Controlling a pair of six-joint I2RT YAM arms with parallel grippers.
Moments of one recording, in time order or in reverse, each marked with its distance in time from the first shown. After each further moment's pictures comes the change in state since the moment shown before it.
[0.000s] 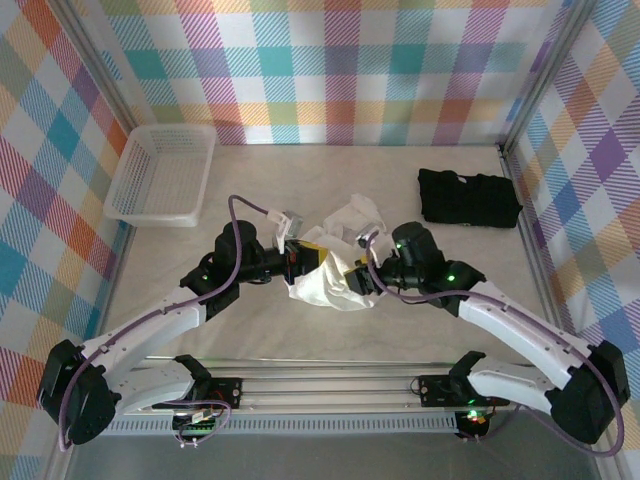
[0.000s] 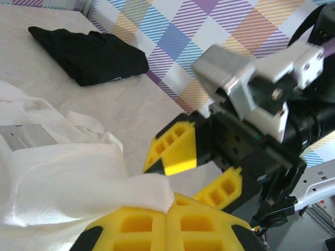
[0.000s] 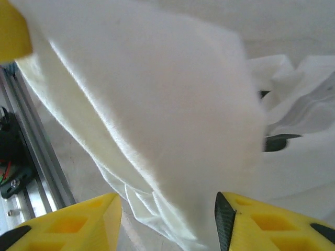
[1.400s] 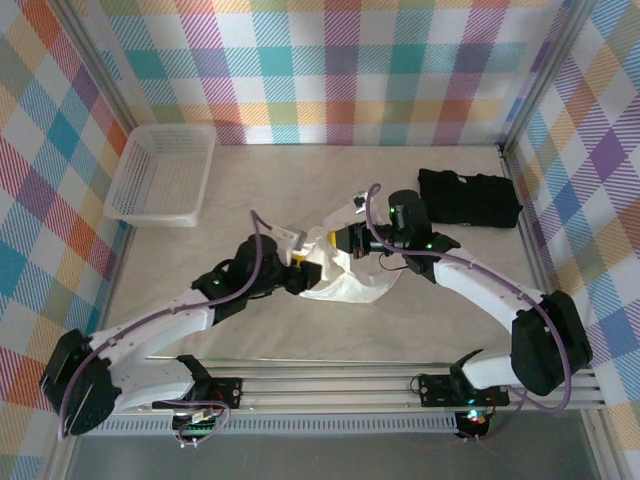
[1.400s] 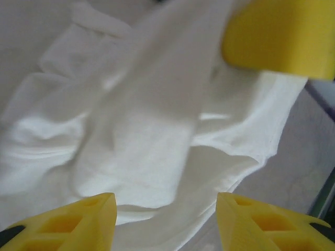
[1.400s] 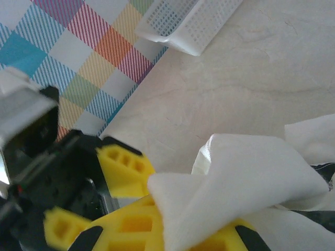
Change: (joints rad) left arm -0.103 0.066 -0.018 -0.212 -0.410 0.083; right arm -0.167 0.286 0.100 0.391 -0.362 0.334
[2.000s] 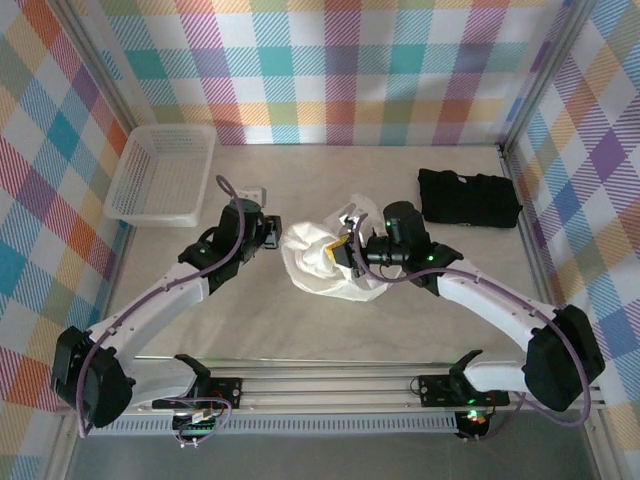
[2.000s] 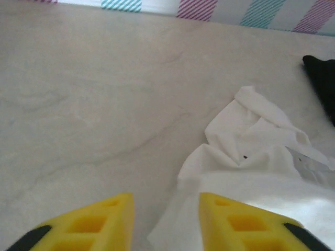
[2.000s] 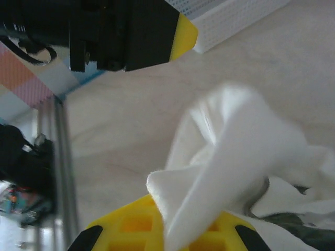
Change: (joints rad) left arm 0.219 0.046 0.209 -0.205 -0.358 -0.036; right arm 0.082 -0.081 -0.044 -0.063 0.089 -0.331
